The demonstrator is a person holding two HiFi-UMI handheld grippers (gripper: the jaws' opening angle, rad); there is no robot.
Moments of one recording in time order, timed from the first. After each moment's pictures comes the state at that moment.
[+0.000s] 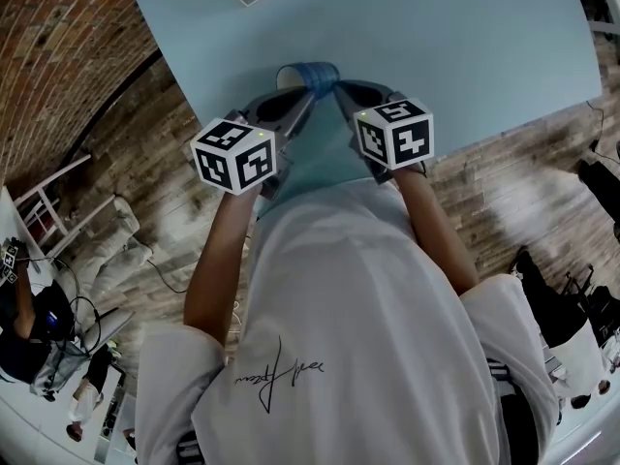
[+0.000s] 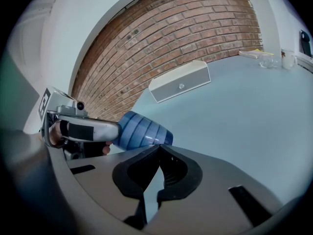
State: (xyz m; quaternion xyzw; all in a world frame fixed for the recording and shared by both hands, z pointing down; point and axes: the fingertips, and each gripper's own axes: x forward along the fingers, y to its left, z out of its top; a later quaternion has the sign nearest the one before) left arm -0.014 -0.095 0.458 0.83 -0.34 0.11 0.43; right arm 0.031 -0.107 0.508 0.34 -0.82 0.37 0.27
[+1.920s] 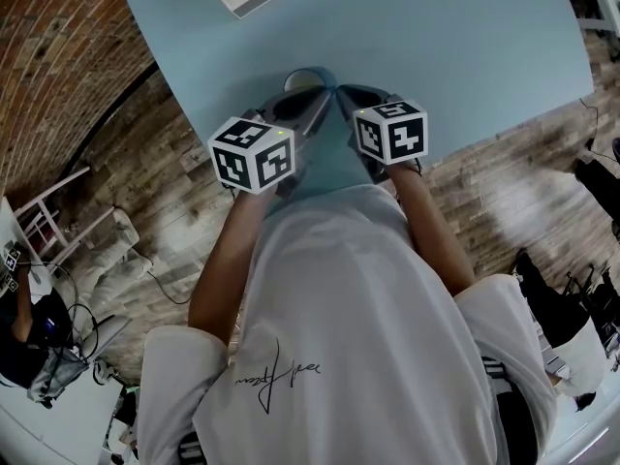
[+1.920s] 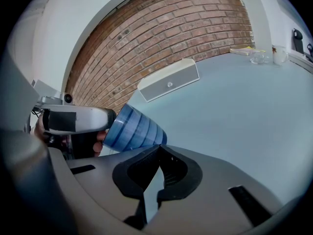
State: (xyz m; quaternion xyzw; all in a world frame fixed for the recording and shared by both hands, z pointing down) left arm 0.030 -0.109 0.445 0.84 -0.34 0.09 0.42; right arm 0.059 -0.114 0.523 0.37 -0.80 0.38 0.27
